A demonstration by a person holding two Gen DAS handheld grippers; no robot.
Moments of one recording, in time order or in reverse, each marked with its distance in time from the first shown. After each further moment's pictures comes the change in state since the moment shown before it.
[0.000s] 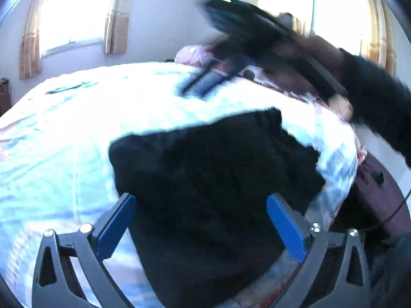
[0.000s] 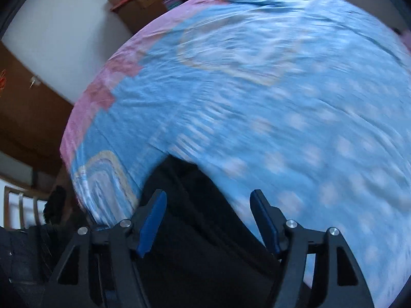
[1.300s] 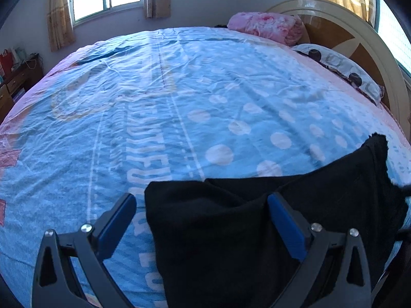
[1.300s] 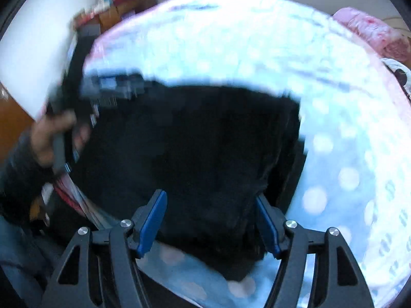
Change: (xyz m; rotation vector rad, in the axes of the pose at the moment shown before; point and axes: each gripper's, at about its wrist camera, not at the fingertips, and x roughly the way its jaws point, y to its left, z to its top) left arm 0.115 0.059 0.059 -0.114 0.225 0.271; right arm -0.029 0.015 -0.174 0.124 -0.166 -0.251
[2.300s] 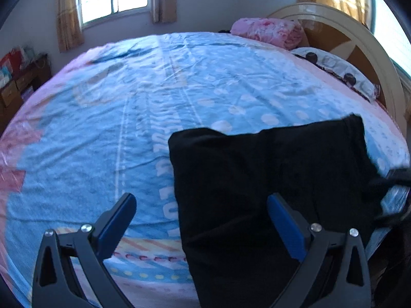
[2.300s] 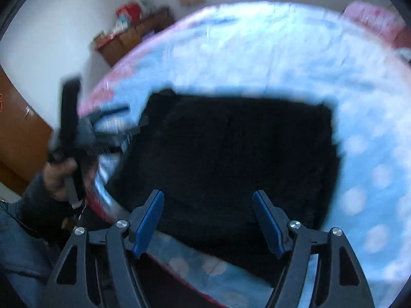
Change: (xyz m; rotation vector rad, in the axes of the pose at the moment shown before) left arm -0.054 0.010 -0.047 -0.031 -0.018 0.003; right arm 0.027 0.015 -0.025 0.036 0.025 0.154
